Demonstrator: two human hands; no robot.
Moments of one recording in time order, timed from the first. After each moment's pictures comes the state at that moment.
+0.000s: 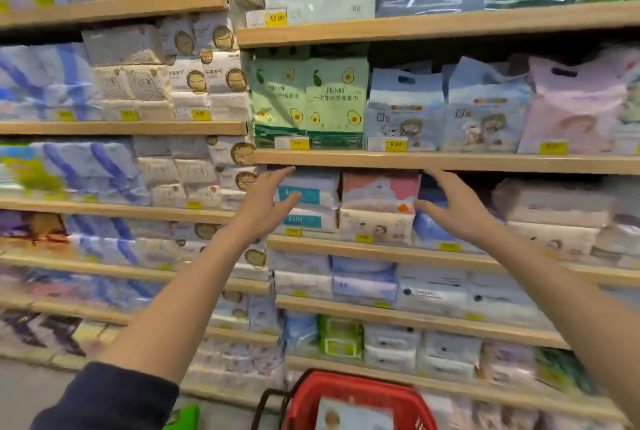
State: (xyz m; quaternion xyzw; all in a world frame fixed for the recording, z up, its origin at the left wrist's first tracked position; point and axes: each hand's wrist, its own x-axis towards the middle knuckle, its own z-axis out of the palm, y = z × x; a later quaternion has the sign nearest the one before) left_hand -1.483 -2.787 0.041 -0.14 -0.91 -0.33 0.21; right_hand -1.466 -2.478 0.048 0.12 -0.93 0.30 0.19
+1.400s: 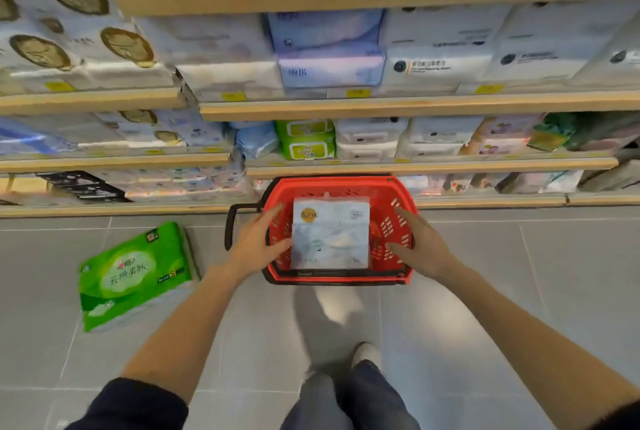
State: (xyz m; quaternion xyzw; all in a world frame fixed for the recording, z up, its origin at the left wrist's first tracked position) left_hand -1.480 -2.768 -0.402 -0.06 -0.92 -0.32 -0.21; right_hand -1.431 -2.471 -0.395 -0.09 -0.91 0.37 -0.19
